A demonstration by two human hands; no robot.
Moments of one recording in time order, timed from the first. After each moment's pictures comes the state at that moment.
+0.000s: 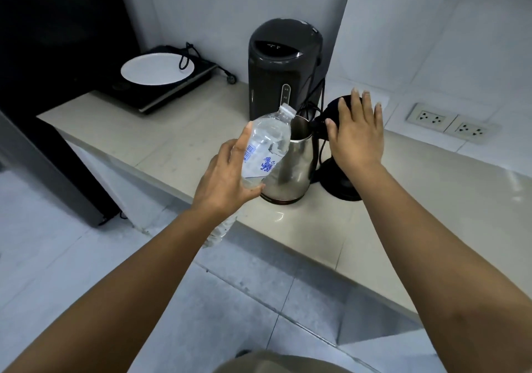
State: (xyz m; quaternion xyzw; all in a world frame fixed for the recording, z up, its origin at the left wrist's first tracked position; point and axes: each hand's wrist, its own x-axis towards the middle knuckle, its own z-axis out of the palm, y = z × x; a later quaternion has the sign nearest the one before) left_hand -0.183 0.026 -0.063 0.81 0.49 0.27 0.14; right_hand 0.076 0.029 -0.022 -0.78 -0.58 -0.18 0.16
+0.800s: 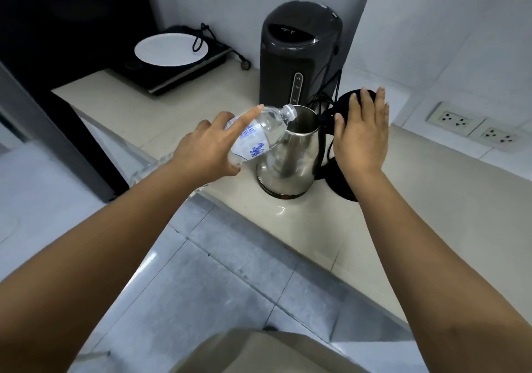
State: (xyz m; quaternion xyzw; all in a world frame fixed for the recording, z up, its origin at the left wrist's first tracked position) left_hand -0.194 0.053 -0.025 0.85 0.51 0.09 0.00; right_hand 0.081 0.039 -0.040 -0.76 -0.57 -0.19 0.25
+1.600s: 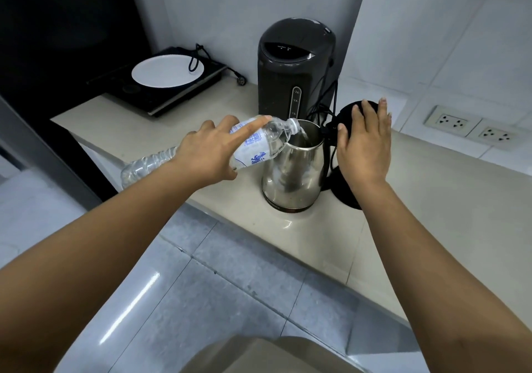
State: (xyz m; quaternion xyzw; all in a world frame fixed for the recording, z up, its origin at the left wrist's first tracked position) left_hand -0.203 0.081 -0.001 0.88 0.47 0.03 -0.07; right_hand 0.076 0.046 -0.044 -0.76 -0.55 -0.20 0.29
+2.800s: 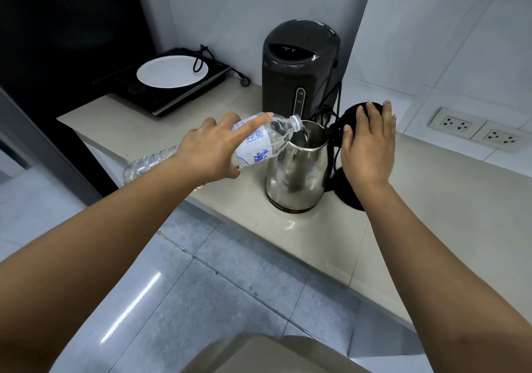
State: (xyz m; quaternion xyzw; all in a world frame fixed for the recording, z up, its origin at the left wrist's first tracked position) left_hand -0.207 0.079 0.007 0.88 0.48 0.03 -0.06; right_hand 0.075 0.046 -0.047 -0.76 -0.54 -0.21 0.29
